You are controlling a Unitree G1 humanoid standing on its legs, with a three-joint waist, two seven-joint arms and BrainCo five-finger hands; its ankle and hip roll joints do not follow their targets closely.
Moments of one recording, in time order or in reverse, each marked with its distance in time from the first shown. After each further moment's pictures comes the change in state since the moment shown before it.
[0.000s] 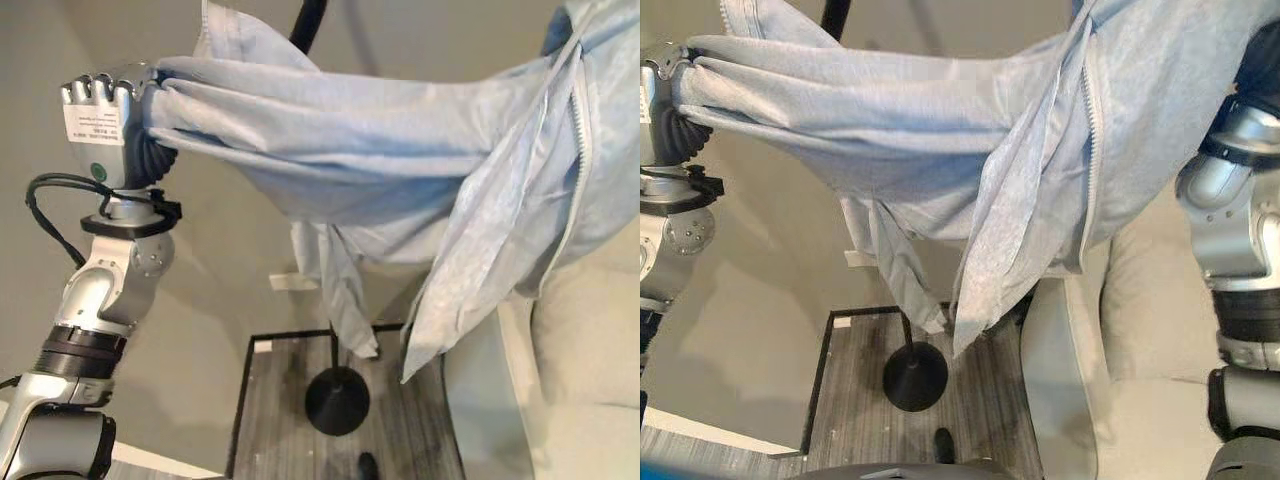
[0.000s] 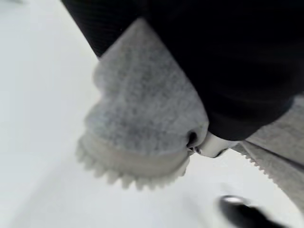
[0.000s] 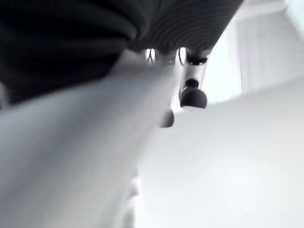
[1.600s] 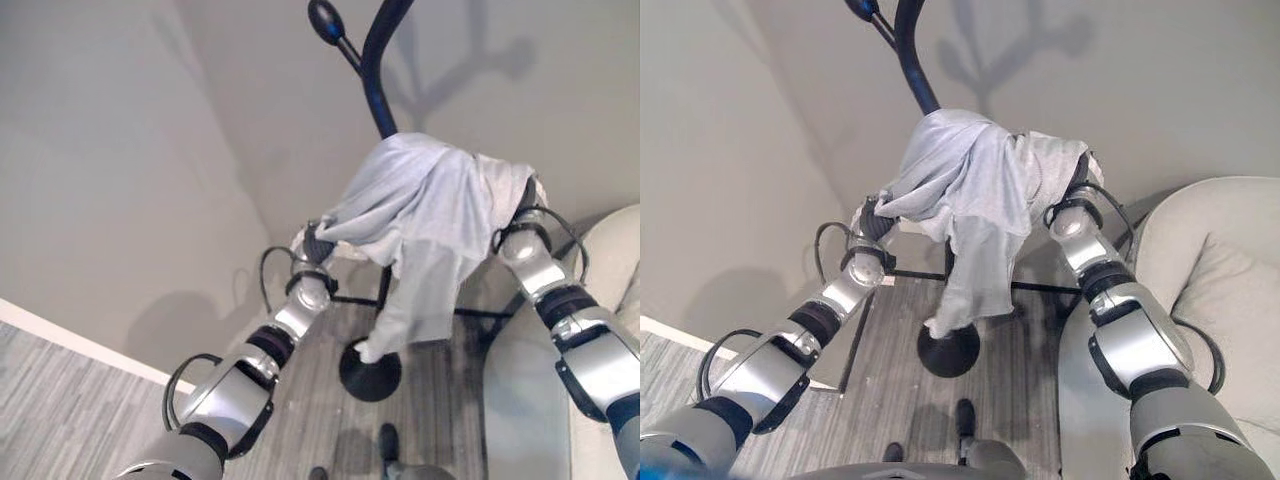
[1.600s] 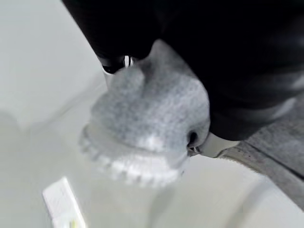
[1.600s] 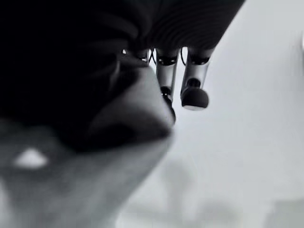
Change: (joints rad) left arm -0.115 -0.725 -0.402 0.606 -0.660 0.000 -0.195; right arm -0.155 0.560 0.436 0.791 0.388 0.035 0.136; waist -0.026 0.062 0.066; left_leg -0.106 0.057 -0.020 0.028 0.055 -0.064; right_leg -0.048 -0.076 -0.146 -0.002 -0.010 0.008
